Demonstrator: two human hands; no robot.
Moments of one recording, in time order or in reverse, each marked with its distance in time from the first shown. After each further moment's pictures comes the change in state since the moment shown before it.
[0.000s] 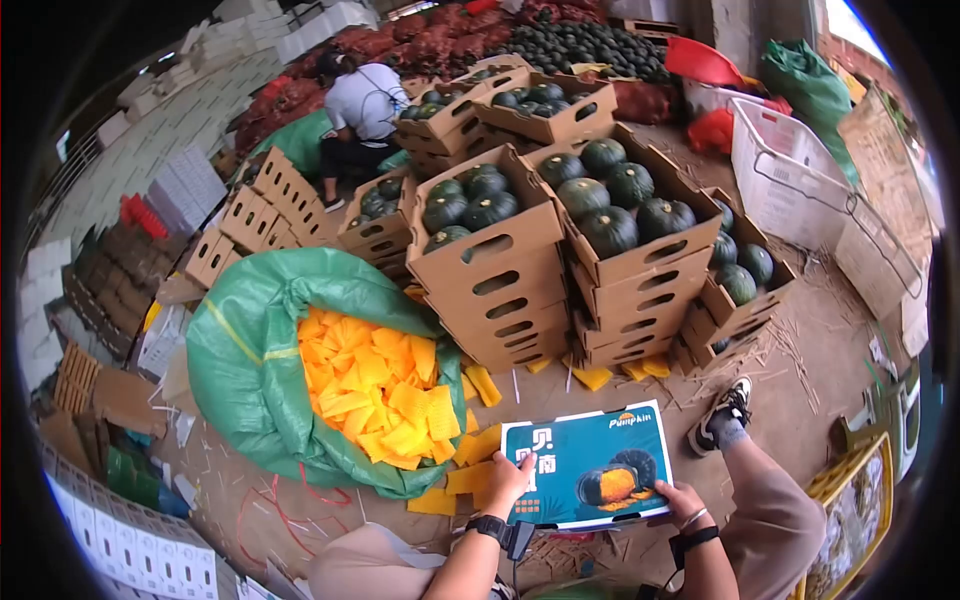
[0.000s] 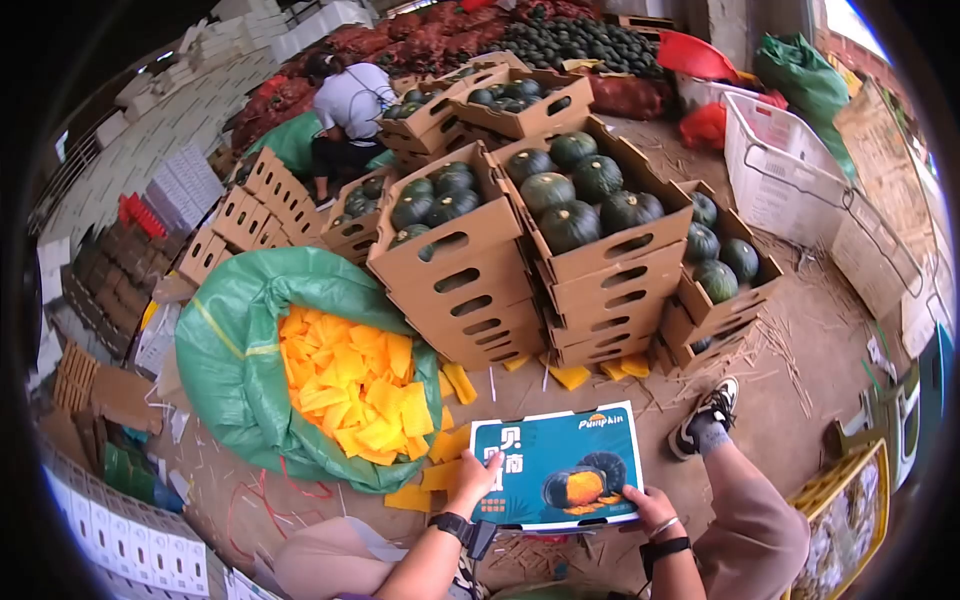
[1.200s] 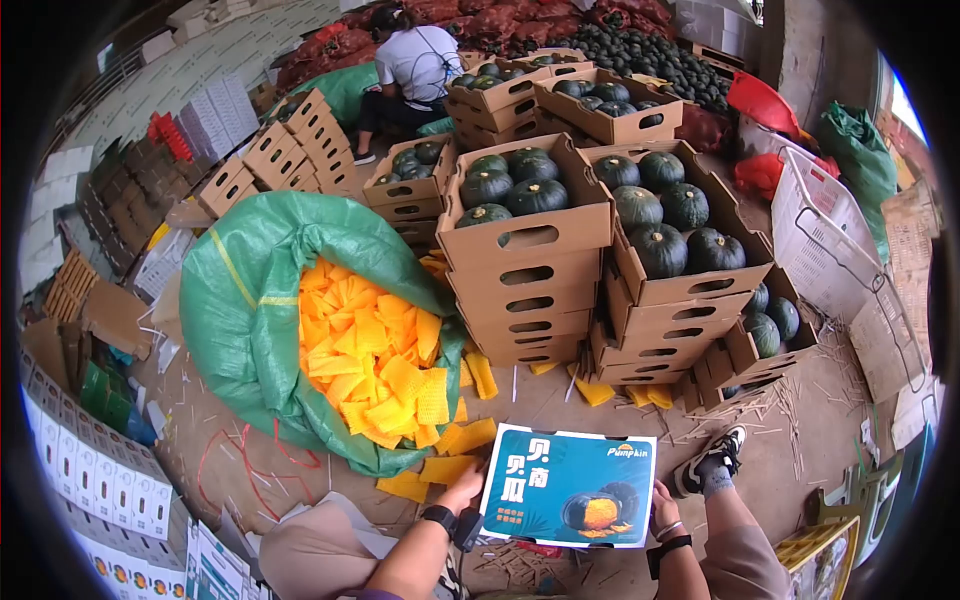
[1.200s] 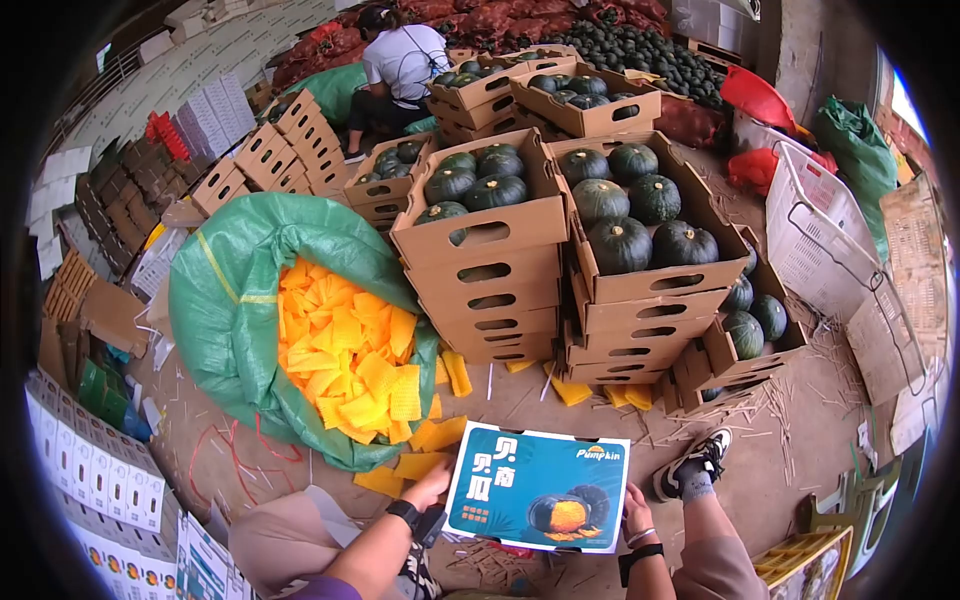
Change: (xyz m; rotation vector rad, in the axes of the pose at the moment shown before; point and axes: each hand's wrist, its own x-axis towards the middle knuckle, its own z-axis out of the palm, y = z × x) left_hand 0.056 -0.105 0.041 -0.818 -0.398 -0.271; right_hand 0.116 0.040 -0.058 0.088 -0.114 -0.229
